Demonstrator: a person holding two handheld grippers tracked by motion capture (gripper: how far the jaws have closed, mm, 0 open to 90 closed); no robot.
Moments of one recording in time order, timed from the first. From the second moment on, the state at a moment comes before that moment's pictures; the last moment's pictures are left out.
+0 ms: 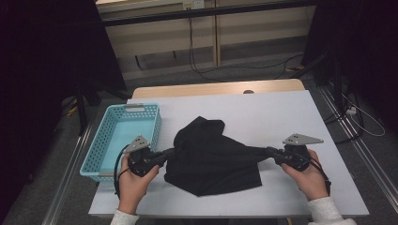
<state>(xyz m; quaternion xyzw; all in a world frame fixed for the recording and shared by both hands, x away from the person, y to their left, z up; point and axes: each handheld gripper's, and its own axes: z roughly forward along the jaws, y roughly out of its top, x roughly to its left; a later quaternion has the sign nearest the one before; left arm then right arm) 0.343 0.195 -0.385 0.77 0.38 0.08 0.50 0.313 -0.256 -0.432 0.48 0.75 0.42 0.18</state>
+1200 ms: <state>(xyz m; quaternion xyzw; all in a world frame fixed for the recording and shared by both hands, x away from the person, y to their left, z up) 0.348 0.190 -0.402 0.78 0.40 0.09 0.47 0.329 -0.240 -0.445 0.51 0.73 0.40 0.21</state>
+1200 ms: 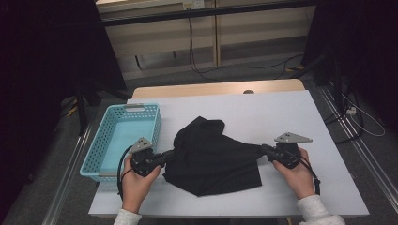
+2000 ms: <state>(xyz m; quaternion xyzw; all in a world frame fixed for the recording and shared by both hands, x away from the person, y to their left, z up) 0.350 0.199 -0.403 0.77 0.42 0.10 0.47 0.302 -0.256 -0.434 0.46 0.74 0.45 0.19</state>
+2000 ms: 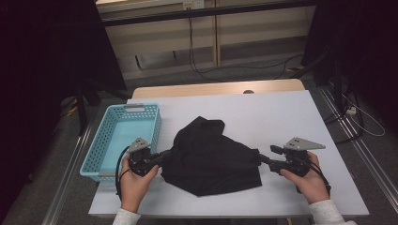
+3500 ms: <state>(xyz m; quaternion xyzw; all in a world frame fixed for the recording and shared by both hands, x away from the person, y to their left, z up) 0.348 0.195 -0.406 0.78 0.42 0.08 0.47 0.312 -0.214 -0.453 0.35 0.81 0.40 0.22</state>
